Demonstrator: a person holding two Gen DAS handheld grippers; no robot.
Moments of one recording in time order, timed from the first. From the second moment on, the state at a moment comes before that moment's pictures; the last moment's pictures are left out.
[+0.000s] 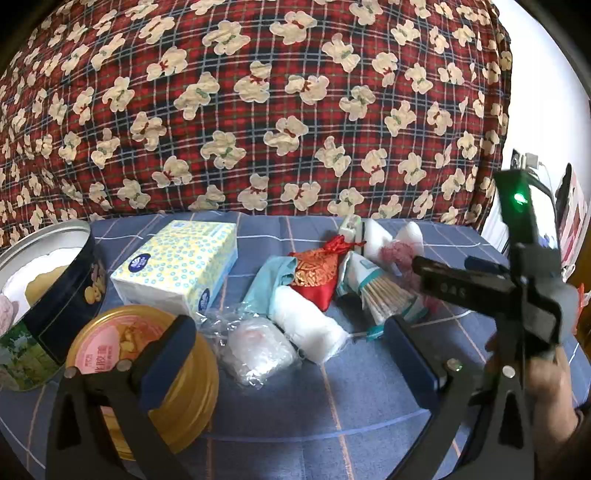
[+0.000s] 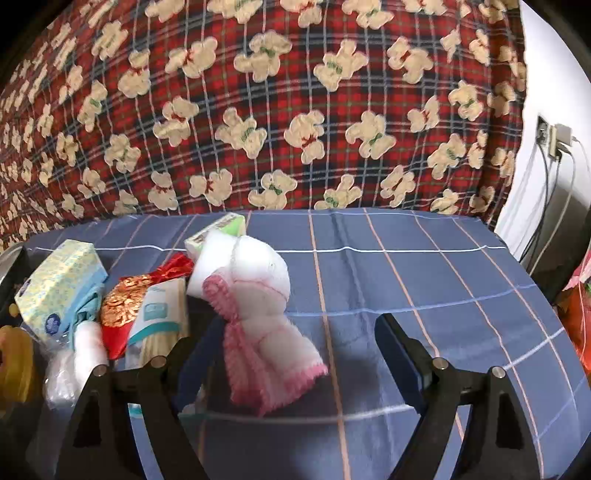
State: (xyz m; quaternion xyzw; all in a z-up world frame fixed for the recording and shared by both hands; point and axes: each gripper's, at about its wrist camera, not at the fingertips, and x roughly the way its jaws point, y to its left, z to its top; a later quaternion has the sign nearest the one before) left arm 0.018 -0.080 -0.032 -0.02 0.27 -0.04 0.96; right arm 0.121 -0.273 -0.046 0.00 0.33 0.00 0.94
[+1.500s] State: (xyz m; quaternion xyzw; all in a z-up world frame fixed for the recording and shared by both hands) left arm 0.137 -0.204 -0.068 -0.04 0.43 -0.09 0.90; right arm 0.097 -0.350 -0.033 0.10 0.29 -0.11 0.95
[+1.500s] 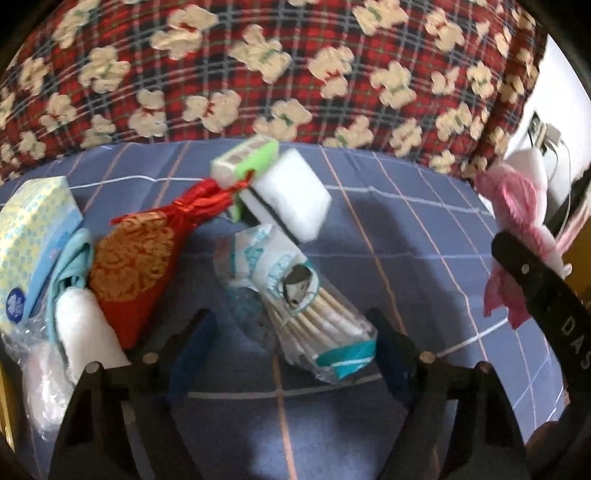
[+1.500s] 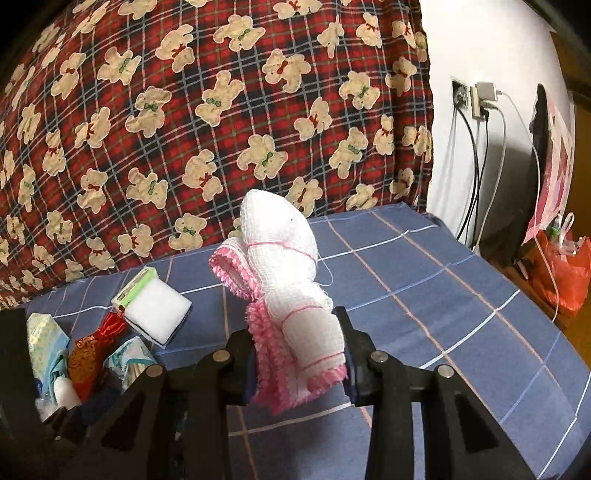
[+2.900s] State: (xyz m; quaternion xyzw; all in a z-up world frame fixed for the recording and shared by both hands) left arm 0.032 -0.151 -0.024 0.00 0.26 -0.18 0.95; right arm 0.085 -0.327 -0.028 0.06 0.25 -0.07 0.96
